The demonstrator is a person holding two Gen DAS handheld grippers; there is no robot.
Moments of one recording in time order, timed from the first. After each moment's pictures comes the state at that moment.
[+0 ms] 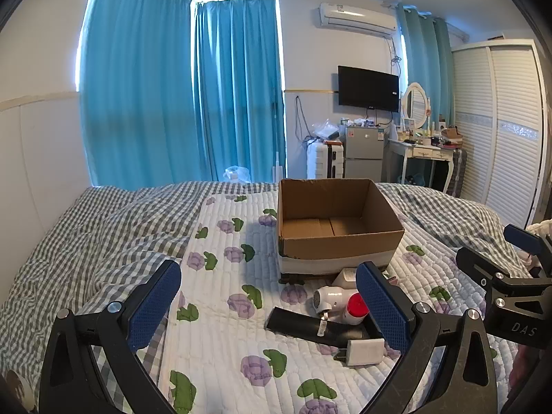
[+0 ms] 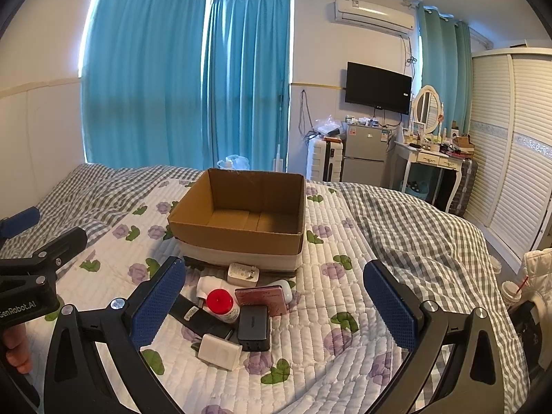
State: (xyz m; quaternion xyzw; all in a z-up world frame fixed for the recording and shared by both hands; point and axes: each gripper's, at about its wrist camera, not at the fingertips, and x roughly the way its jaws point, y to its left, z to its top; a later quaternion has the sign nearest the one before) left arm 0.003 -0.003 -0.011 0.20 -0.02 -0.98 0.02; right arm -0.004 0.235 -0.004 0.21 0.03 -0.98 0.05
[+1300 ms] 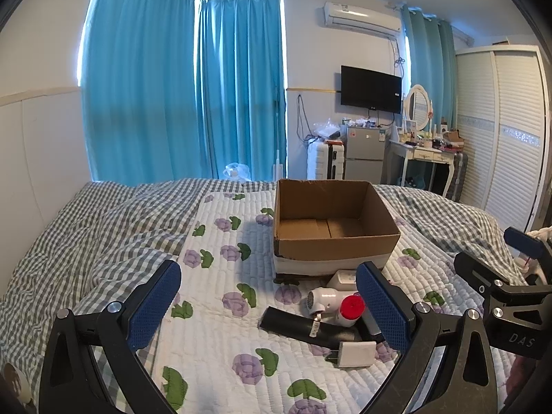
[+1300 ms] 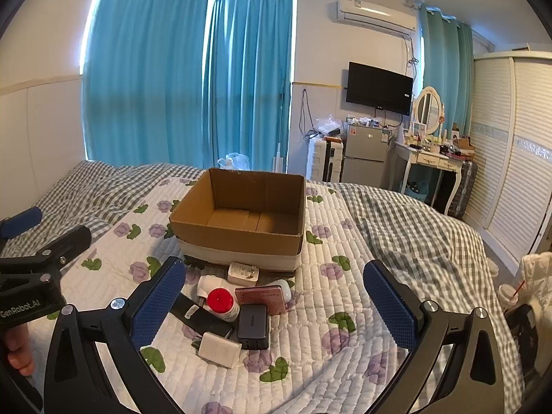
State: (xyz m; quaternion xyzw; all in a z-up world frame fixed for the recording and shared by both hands) left arm 0.002 0.004 -0.006 0.21 -0.01 -0.98 0.02; right arm -0.002 0.235 0.004 0.21 0.04 -0.97 0.06
